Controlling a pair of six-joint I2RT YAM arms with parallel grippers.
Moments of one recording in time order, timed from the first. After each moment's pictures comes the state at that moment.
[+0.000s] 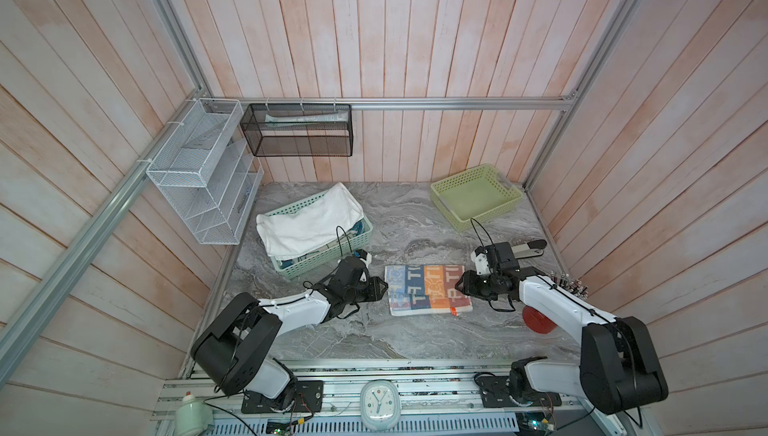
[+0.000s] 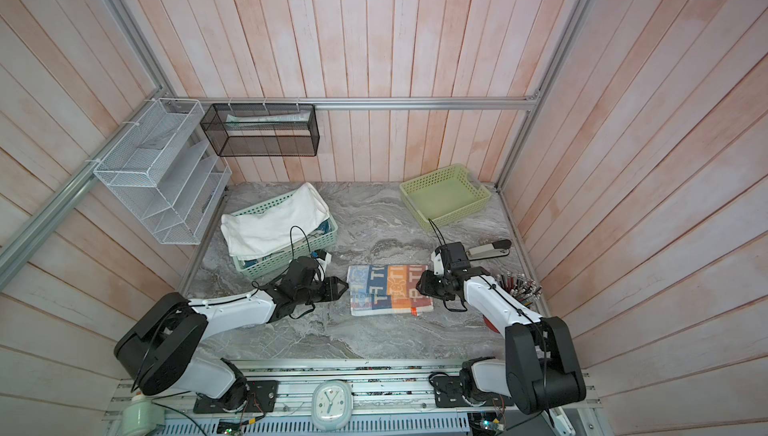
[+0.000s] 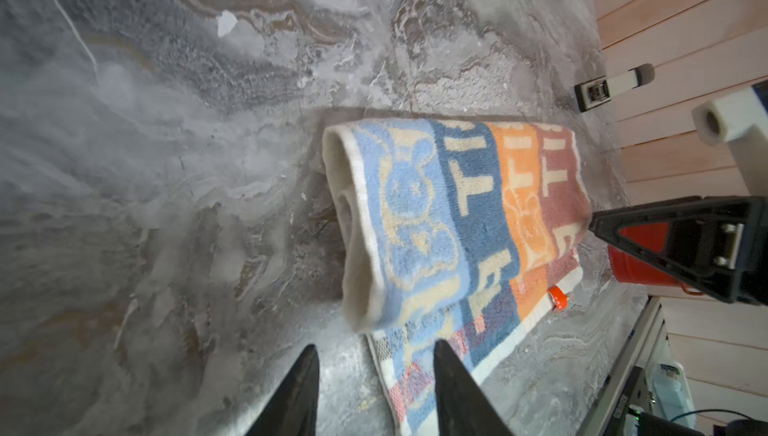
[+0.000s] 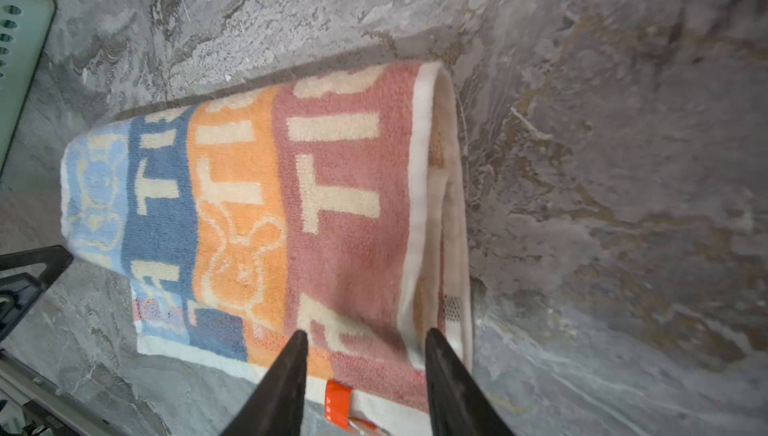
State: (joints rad) left arm -0.63 1.53 0.60 0.18 0.26 -0.67; right arm 0.23 1.33 0.66 -0.46 -0.31 0.41
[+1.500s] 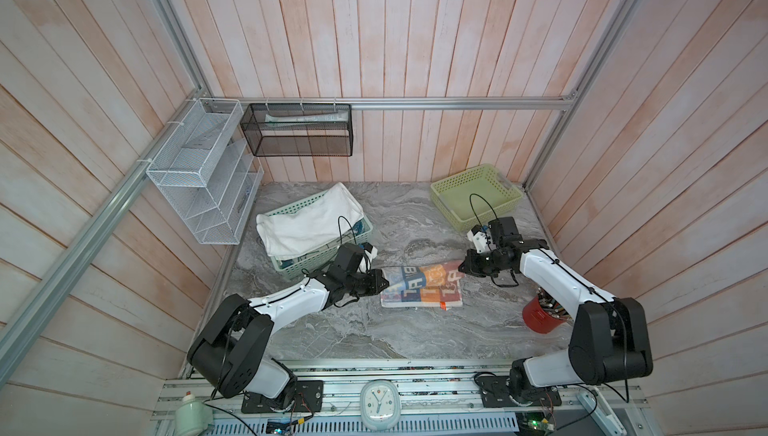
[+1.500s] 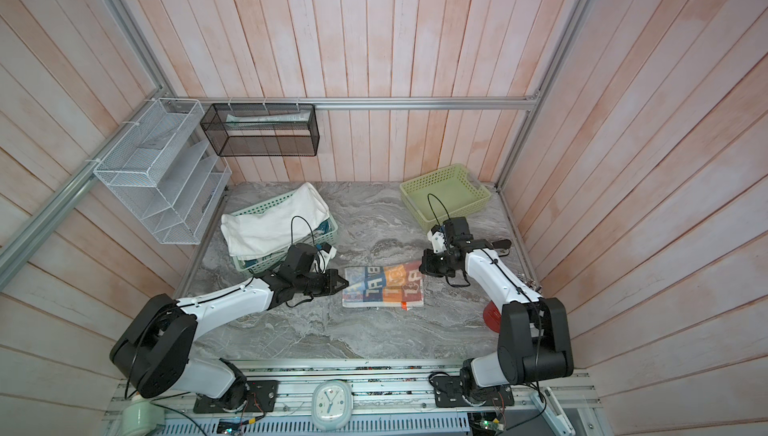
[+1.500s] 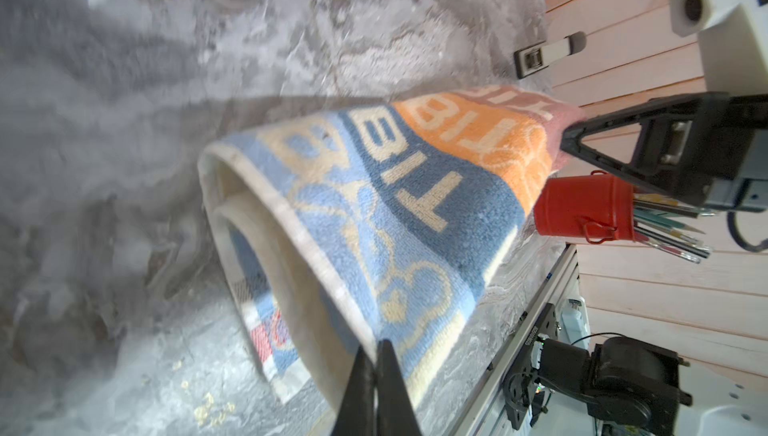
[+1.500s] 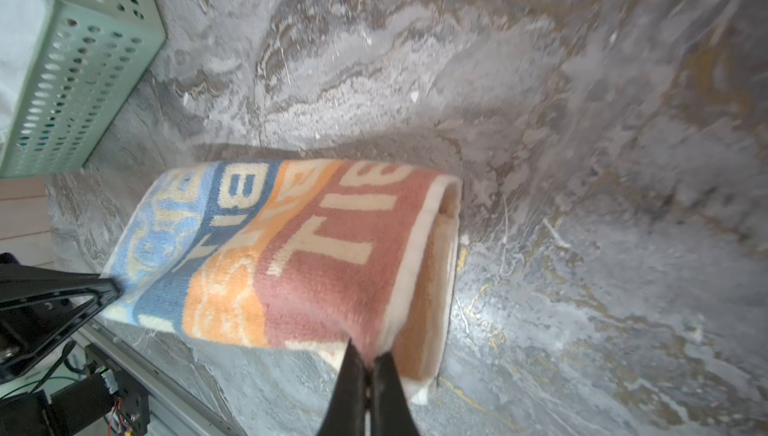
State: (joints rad) left arm -0.60 1.48 0.71 -0.04 0.45 -0.67; right arm 0.17 1.45 0.93 -0.67 -0.44 0.25
